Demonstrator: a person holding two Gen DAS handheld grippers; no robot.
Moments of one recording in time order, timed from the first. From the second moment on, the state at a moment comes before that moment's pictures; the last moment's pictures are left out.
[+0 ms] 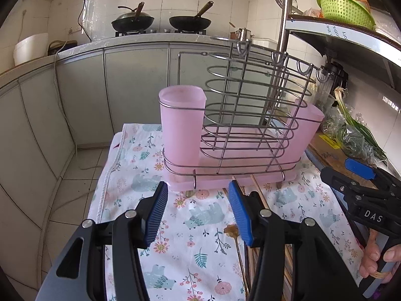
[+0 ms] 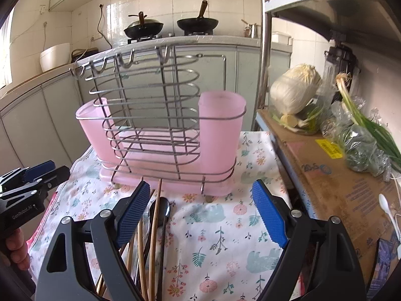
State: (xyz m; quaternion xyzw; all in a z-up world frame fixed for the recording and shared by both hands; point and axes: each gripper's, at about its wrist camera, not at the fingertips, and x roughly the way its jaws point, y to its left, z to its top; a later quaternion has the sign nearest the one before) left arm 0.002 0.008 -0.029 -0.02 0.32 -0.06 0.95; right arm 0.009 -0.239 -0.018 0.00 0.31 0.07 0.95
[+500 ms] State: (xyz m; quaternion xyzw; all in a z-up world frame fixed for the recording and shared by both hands) left arm 0.039 -0.023 -0.065 -0.07 0.40 -0.14 0.90; right arm 0.033 -0.246 -0.063 0.09 0.42 0.17 0.89
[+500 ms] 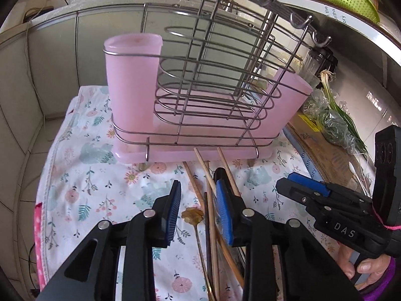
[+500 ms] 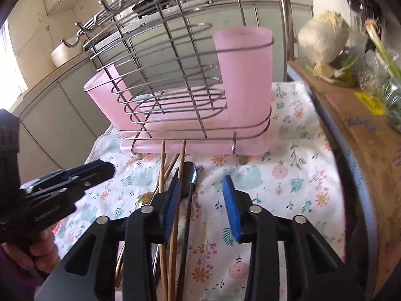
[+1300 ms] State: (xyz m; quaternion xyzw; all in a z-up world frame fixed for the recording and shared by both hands) left arm 0.112 -0.048 -0.116 -0.15 0.49 -0.14 0.85; right arm 0.085 -0.223 -0.106 0.15 0.50 0.24 0.82
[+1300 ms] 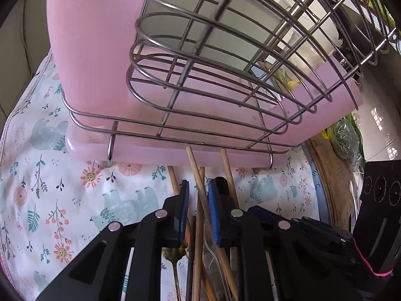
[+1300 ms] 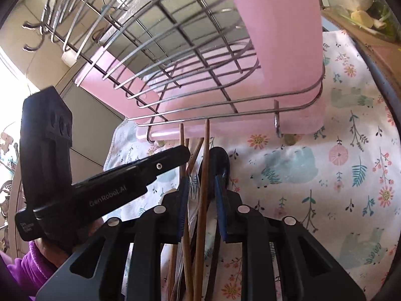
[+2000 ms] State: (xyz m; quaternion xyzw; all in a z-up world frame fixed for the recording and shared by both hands) left arm 0.078 -0.036 -0.076 -0.16 0.44 -0.15 0.87; right arm 0.064 -0.245 -0.099 0.19 0.50 0.25 0.81
